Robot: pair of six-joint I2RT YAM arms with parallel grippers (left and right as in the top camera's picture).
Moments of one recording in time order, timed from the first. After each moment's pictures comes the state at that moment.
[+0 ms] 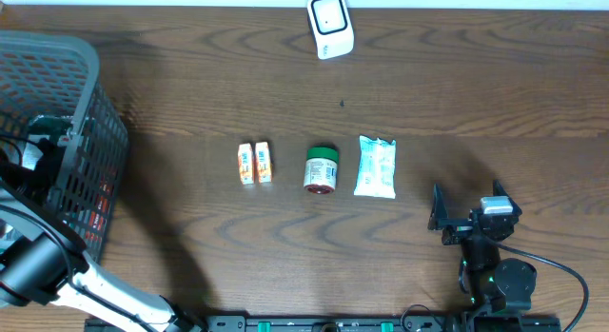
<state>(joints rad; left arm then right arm) 0.83 2.04 1.55 -1.28 0.21 0.89 -0.01 0.01 0.01 -0.06 -0.08 -0.04</state>
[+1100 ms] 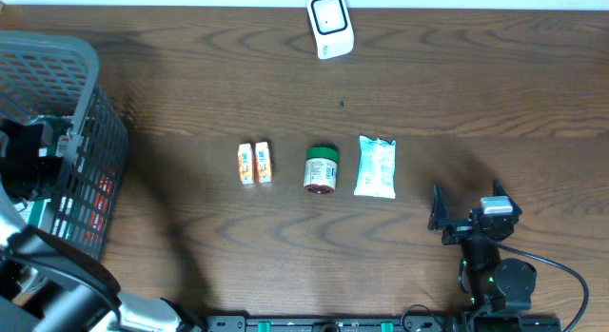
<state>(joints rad) 0.81 1.73 1.46 -1.15 0.22 0.65 -0.01 0.01 0.01 -0.06 -0.08 -0.04</state>
